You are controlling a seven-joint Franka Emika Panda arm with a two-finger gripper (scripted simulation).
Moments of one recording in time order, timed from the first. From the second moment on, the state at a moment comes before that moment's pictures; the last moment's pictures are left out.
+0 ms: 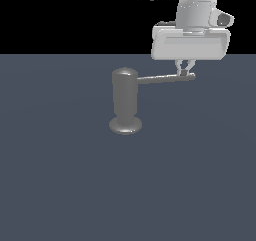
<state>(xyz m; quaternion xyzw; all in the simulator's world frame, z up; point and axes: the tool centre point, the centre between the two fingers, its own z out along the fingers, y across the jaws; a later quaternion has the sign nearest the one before) 0.006 -0.168 0.235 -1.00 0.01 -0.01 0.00</state>
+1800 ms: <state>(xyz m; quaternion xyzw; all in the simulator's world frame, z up) 0.095 -0.175 0.235 -1.00 0.02 -0.01 0.00</state>
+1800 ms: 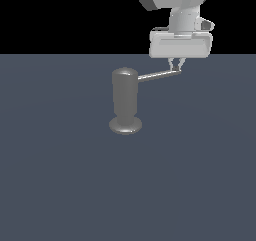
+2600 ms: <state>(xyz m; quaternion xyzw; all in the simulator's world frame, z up) 0.133 -0.169 0.235 -1.00 0.02 -0.01 0.00</state>
